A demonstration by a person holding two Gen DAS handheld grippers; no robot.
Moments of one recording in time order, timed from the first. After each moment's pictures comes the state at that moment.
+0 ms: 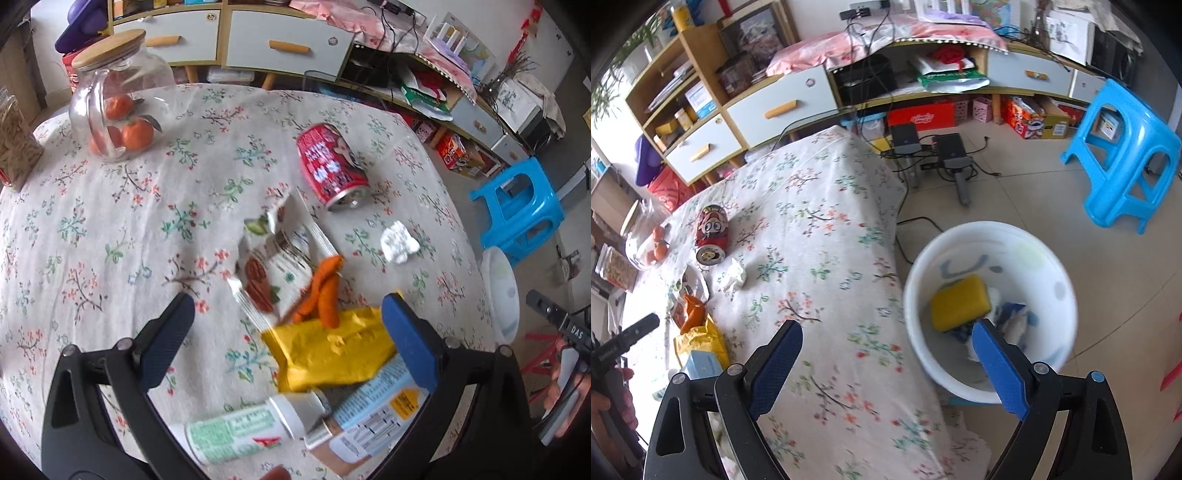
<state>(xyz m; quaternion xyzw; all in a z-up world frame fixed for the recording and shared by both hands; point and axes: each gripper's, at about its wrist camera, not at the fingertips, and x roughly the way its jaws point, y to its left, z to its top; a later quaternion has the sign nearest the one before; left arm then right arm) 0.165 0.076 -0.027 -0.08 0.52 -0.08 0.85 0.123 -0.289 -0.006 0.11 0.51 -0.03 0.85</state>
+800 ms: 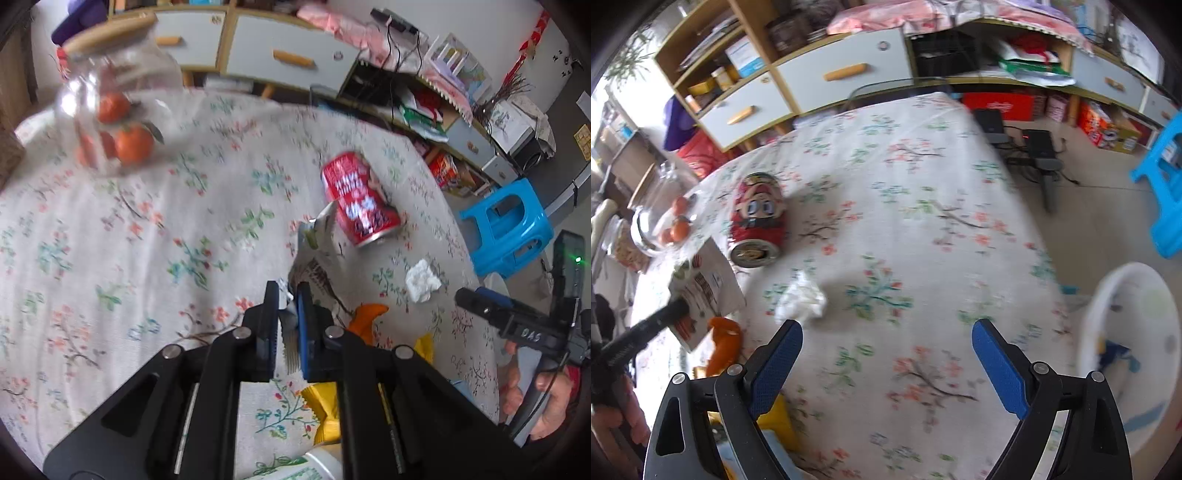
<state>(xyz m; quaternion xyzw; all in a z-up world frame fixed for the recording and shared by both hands) 0.181 0.118 -0.031 -0.11 0.49 -0.10 0.86 0.207 -0.177 -0.058 0.10 0.53 0.07 0.84</state>
